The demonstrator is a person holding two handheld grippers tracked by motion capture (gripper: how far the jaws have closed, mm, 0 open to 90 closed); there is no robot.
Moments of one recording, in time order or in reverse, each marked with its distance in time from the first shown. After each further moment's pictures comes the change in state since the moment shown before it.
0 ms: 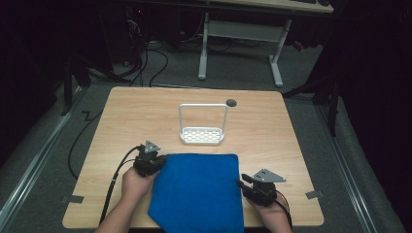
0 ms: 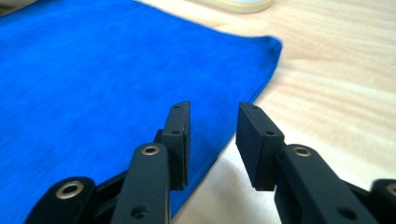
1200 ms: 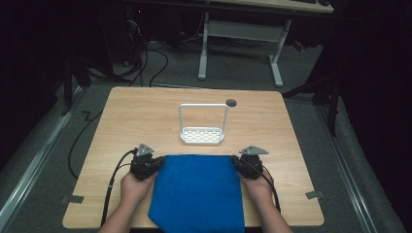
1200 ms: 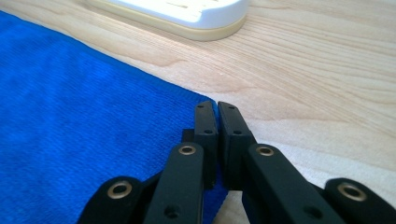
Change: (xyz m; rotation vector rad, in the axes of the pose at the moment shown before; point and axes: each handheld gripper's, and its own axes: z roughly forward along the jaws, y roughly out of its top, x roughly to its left) left arm 0.009 -0.014 -0.005 -0.099 -0.050 -0.093; right arm -0.026 0.042 0.068 0.057 -0.058 0.066
